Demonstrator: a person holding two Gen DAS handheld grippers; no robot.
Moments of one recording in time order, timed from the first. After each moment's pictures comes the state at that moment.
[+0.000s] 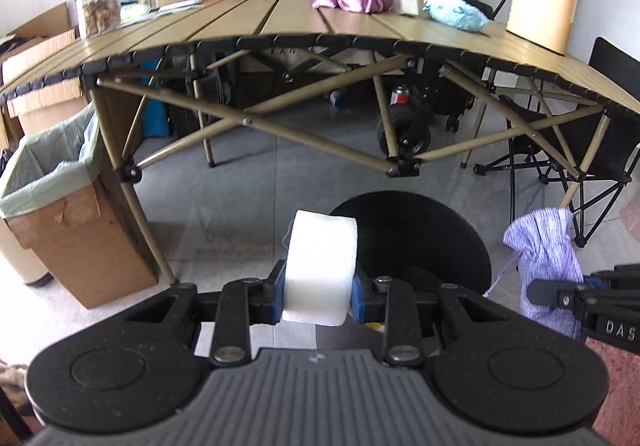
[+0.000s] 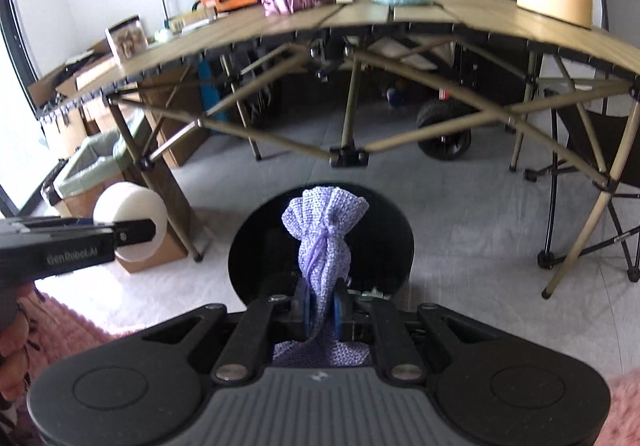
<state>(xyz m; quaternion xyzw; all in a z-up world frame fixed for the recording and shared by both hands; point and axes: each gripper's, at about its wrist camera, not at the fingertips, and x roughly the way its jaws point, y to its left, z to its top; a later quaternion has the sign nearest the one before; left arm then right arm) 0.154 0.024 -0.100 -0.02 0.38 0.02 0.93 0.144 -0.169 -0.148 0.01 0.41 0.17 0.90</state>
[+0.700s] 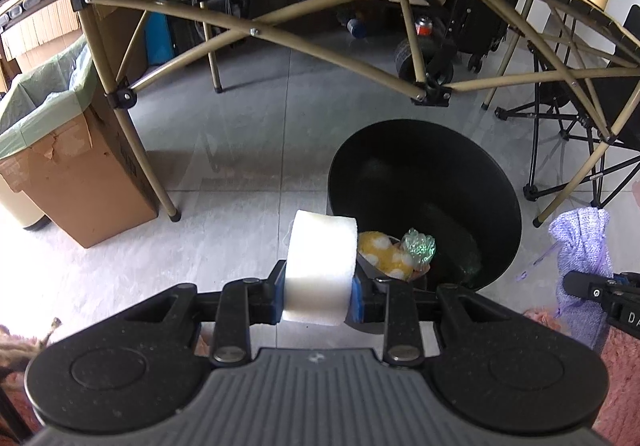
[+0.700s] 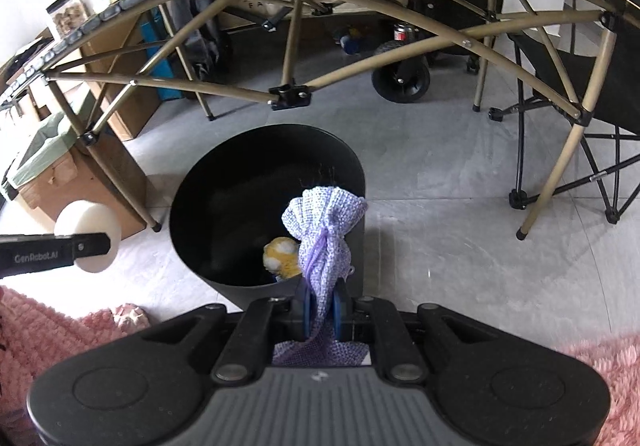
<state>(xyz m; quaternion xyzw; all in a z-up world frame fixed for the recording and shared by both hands) 0.180 0.030 -0.137 -0.03 0.48 0.04 0.88 0.162 -0.191 -0.182 0.03 0.47 0.11 0.87</state>
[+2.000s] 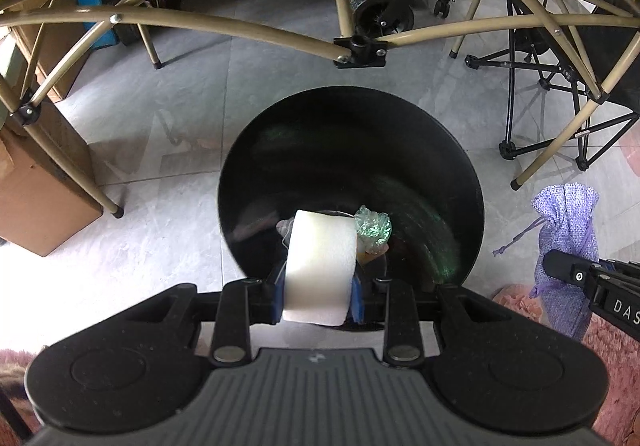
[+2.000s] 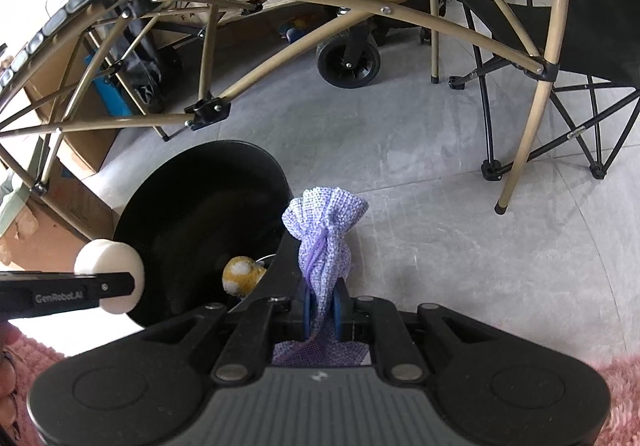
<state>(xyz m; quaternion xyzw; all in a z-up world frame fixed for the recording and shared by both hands) 0.250 -0.037 -0.169 -0.01 0.54 -0.02 0.84 0.204 -0.233 -0.206 0.10 0.49 0.05 0.87</state>
